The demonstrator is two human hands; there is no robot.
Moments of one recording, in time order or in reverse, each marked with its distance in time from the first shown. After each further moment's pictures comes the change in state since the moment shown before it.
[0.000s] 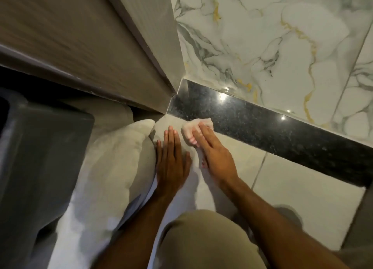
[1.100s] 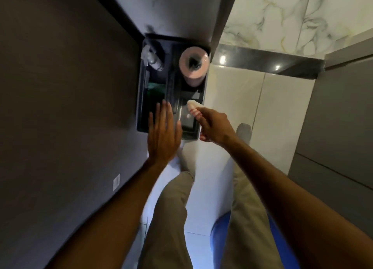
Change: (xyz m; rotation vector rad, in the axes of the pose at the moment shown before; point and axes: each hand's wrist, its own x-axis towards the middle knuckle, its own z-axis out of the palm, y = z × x) left_hand -0.314 -0.318 -0.445 -0.155 -0.100 0.167; right_hand -0.280 -0.555 -0.120 0.372 -0.056 0.405
